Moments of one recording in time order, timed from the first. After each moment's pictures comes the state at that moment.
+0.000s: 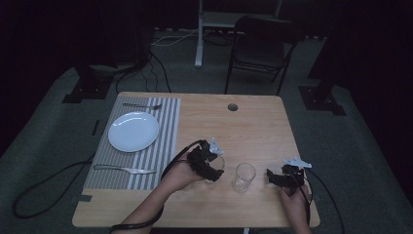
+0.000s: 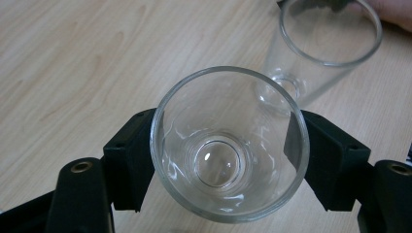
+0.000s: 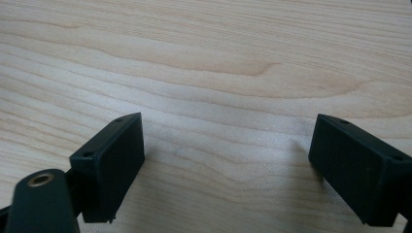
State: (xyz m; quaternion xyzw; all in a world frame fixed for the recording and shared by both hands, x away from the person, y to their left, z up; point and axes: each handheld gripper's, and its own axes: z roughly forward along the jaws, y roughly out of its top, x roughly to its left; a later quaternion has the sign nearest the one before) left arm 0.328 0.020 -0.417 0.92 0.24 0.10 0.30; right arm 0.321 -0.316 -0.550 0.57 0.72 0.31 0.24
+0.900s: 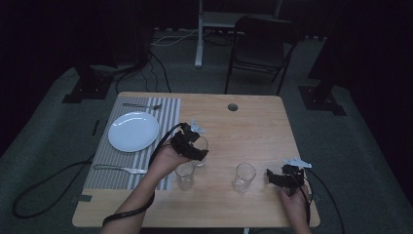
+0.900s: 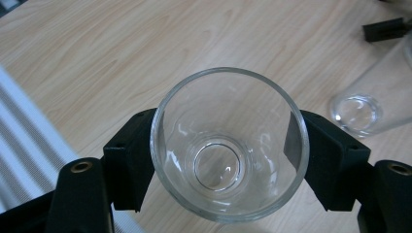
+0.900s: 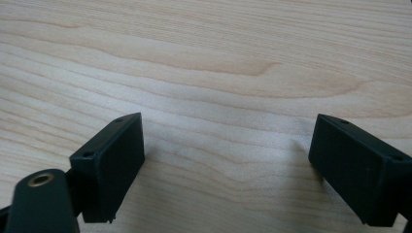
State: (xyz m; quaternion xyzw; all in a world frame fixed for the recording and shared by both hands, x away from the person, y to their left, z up) left arm 0.369 0.069 -0.405 0.89 0.33 0.14 0.30; right arm 0.320 -0.316 -0.550 0.57 0.72 0.31 0.24
